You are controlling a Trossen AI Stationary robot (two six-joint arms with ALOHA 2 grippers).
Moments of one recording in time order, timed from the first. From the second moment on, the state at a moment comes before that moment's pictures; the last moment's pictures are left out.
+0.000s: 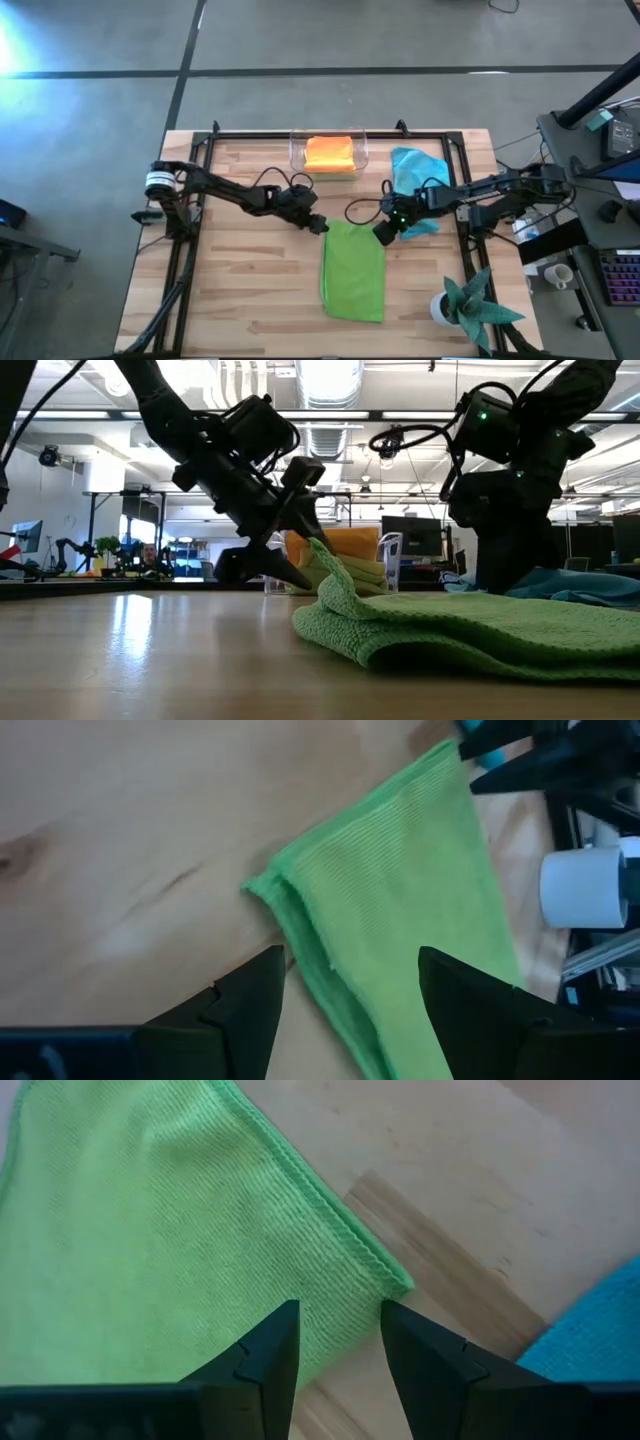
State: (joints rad) left arm 0.11 1.77 0.84 0.24 0.21 -1.00; right arm -0.06 1.38 0.55 -0.28 -0.11 0.84
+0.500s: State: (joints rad) left arm 0.11 1.87 0.85 0.34 0.23 -1.02; right arm -0.10 1.40 0.55 -0.27 -0.08 0.83
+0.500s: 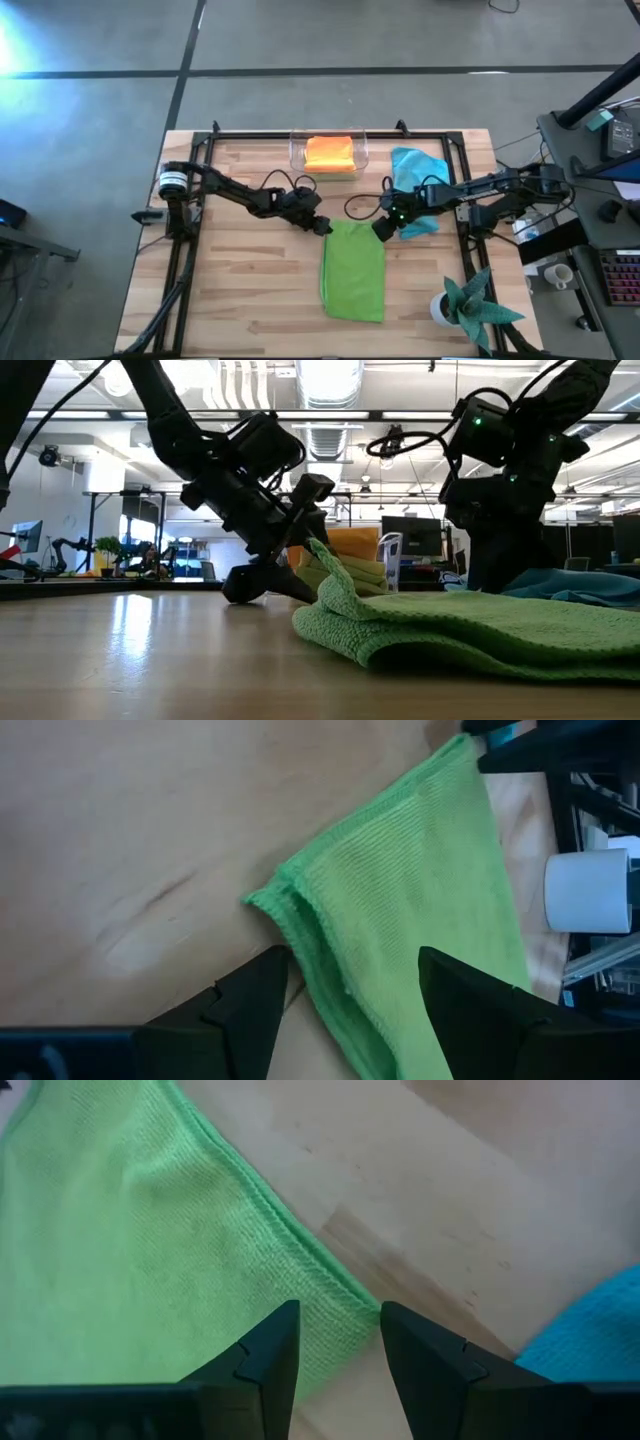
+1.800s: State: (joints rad) left arm 0.11 1.84 0.90 0.32 0.15 -0.67; right arm -0.09 1.27 0.57 -0.18 -0.14 0.75
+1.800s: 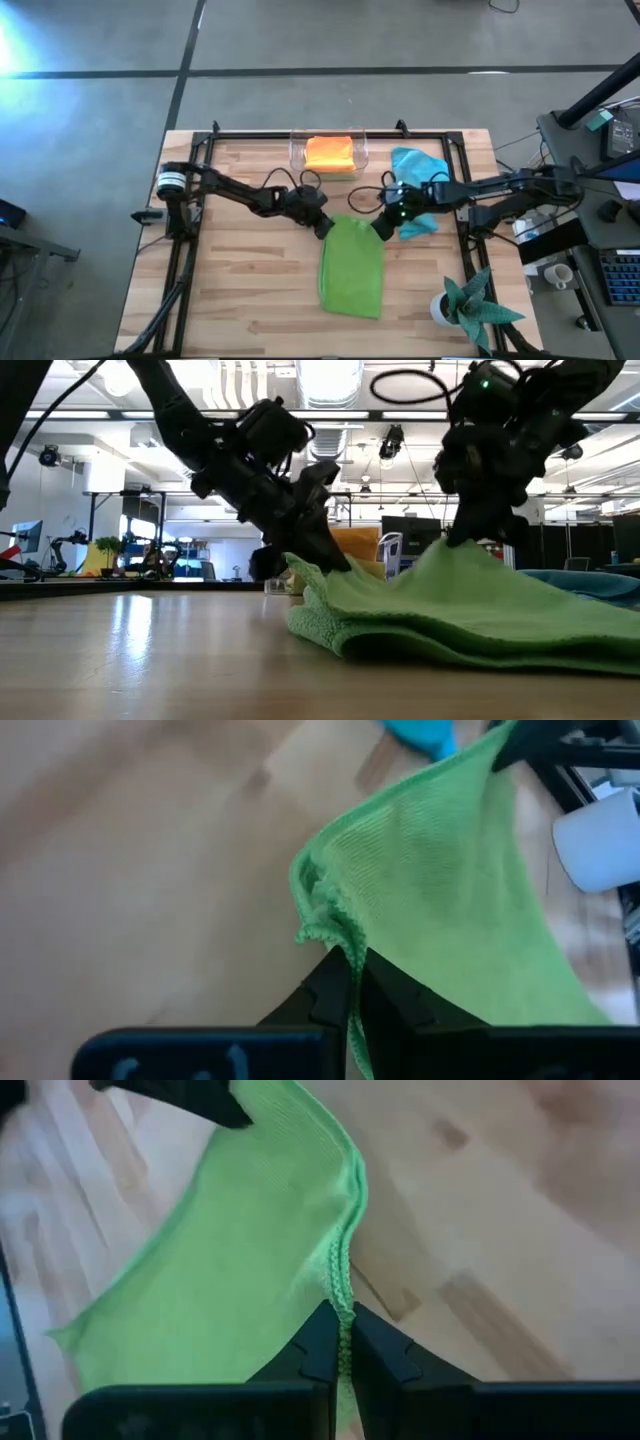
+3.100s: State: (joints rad) left arm 0.04 1.57 0.88 0.06 0.18 -0.12; right arm 0.28 1.19 0.63 -0.25 0.10 0.37
